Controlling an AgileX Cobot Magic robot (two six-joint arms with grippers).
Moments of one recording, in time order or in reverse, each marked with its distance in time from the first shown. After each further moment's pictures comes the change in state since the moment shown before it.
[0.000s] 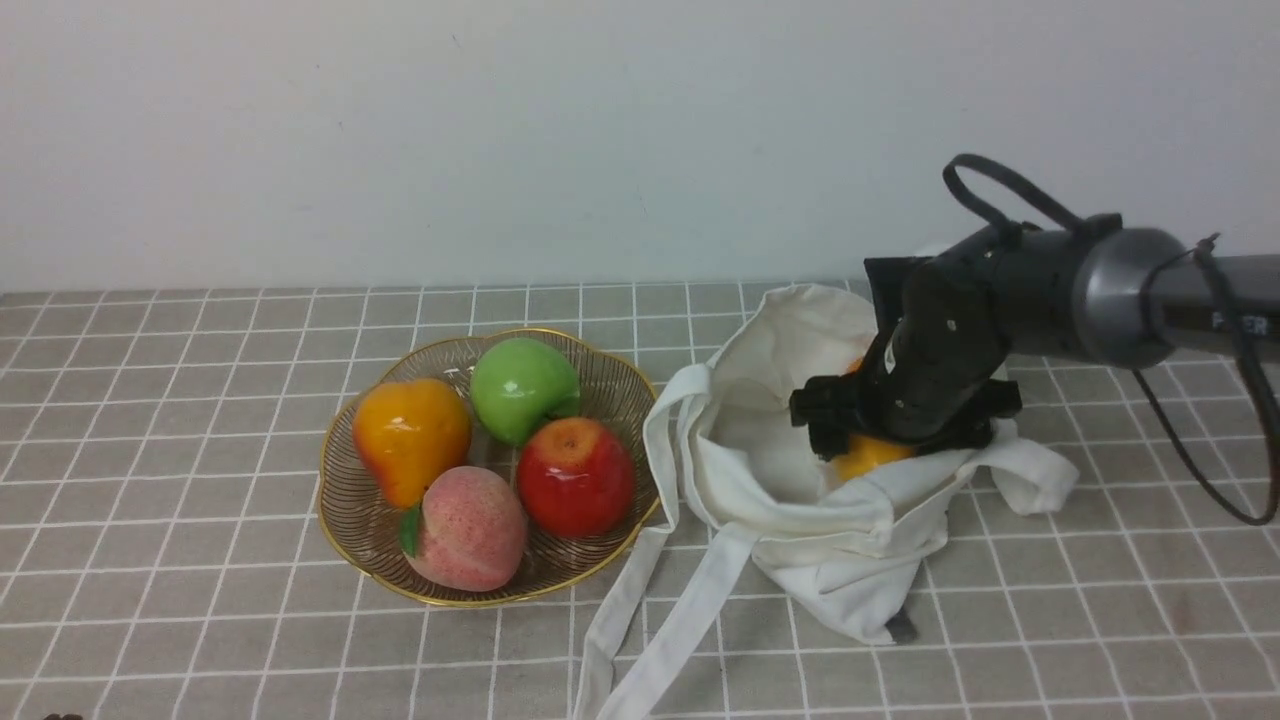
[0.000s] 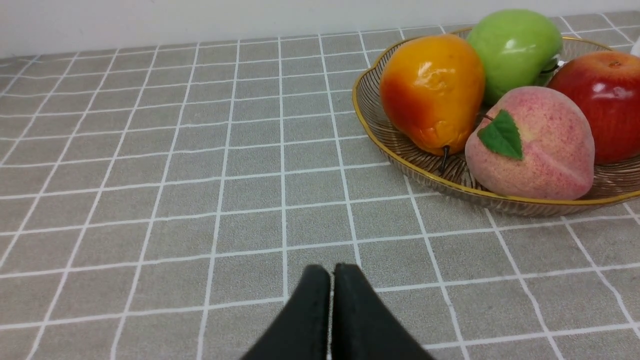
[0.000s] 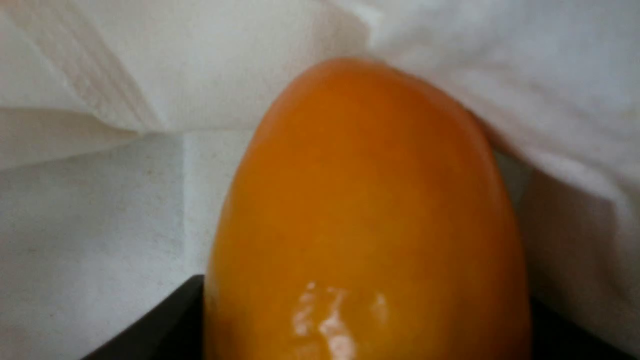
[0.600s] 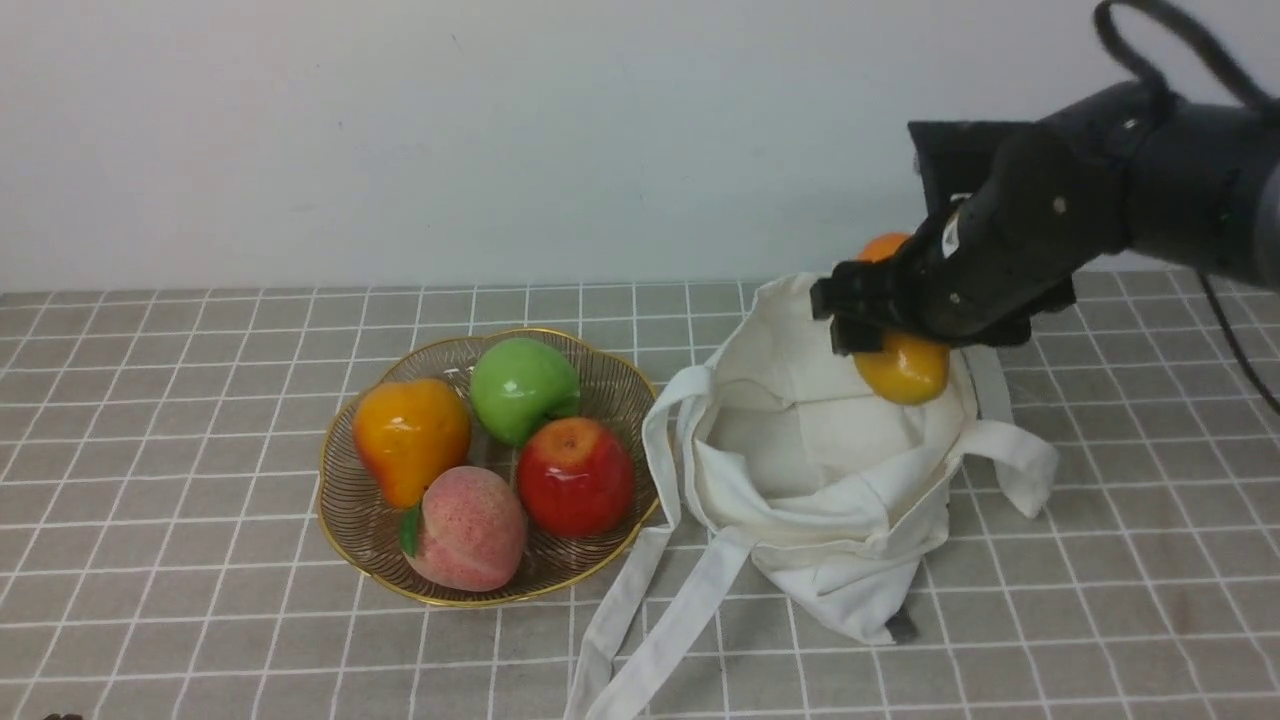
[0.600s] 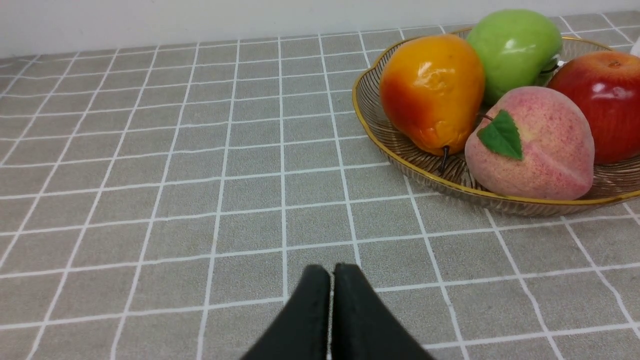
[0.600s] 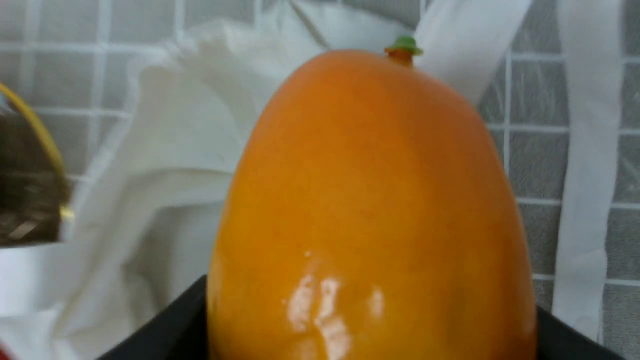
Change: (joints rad) right arm 0.000 -0.279 -0.004 0.075 0.074 -0.093; left arm 0.000 0.000 0.000 0.000 0.000 0.000
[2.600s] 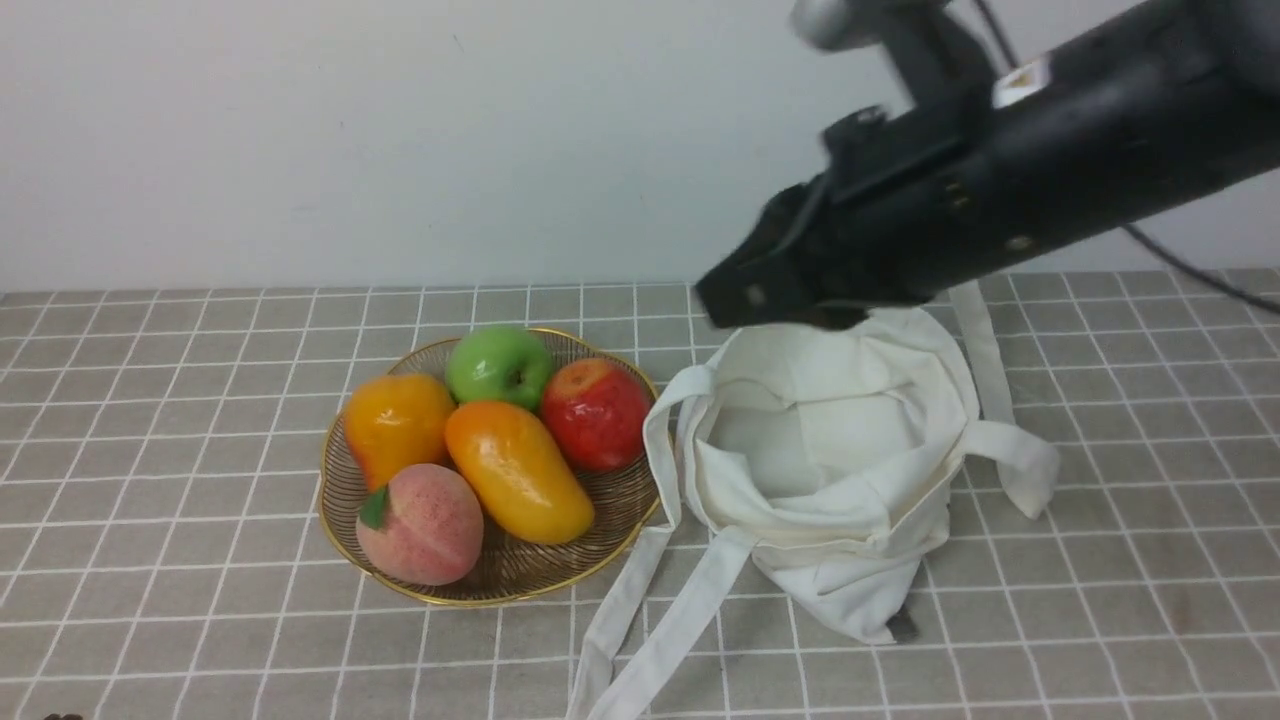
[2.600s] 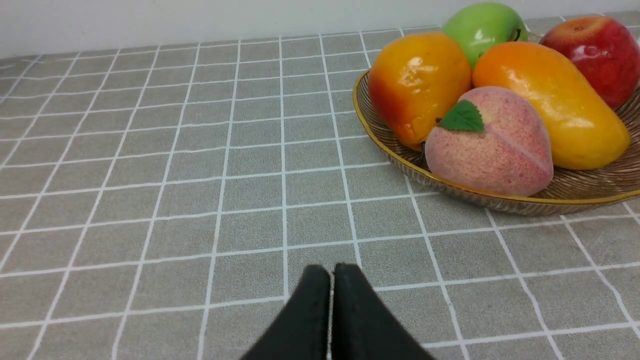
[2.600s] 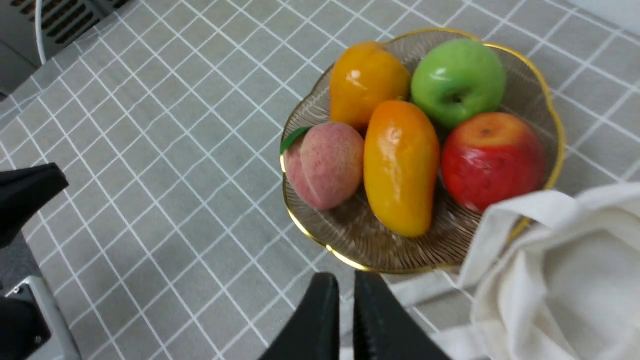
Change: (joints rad) right arm 0.066 -0.400 0.001 0.683 0.272 -0.855; left arm 0.000 0.000 0.000 0.000 0.000 0.000
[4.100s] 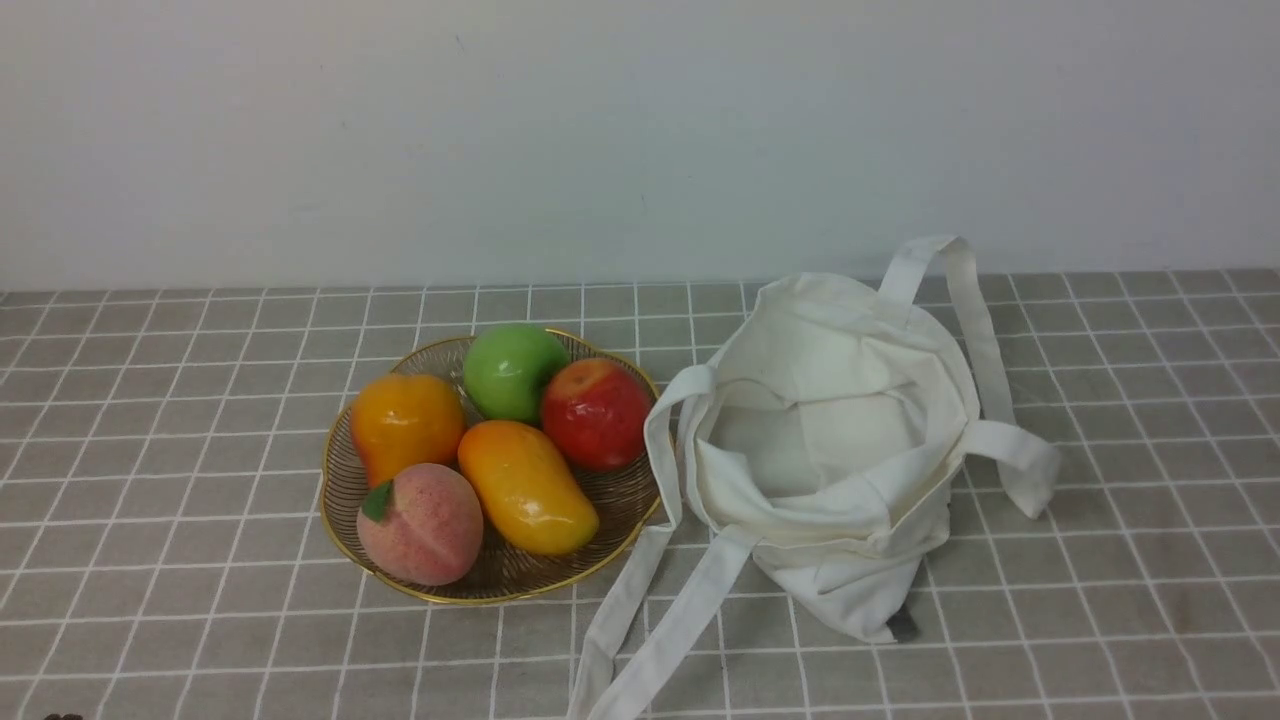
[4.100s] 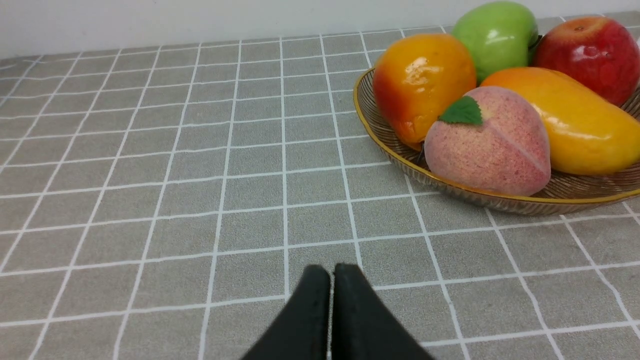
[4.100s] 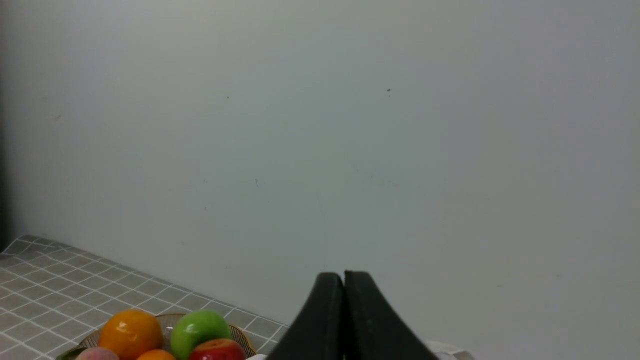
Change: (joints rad) right arm -0.117 -1.229 0.945 -0.124 -0.698 -0.062; left arm 0.000 0.000 0.000 0.000 0.000 0.000
